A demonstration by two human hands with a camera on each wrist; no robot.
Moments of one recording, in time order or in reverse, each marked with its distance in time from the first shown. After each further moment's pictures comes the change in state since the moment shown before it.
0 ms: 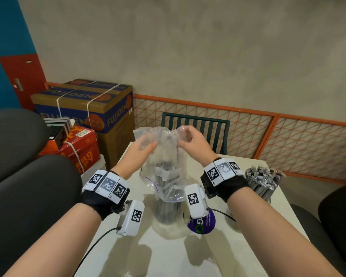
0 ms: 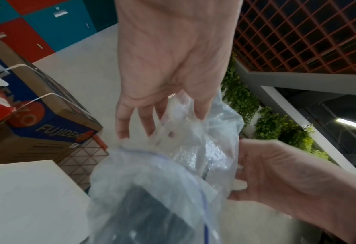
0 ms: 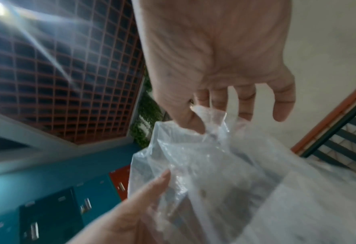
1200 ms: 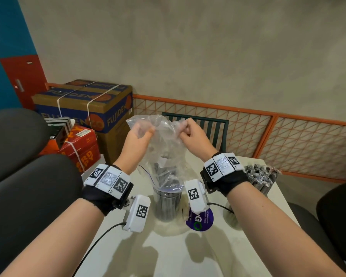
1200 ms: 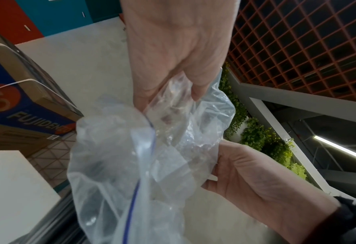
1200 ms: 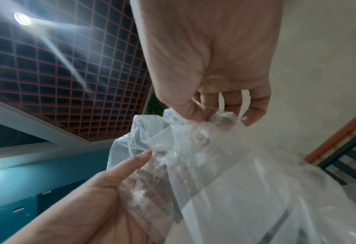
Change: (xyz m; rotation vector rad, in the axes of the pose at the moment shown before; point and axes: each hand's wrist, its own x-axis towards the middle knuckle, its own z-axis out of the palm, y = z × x) left_hand -0.005 0.031 0.004 -0.216 0.176 0.080; right_hand -0.008 -0.017 -0.010 -0.045 -0.007 -0.072
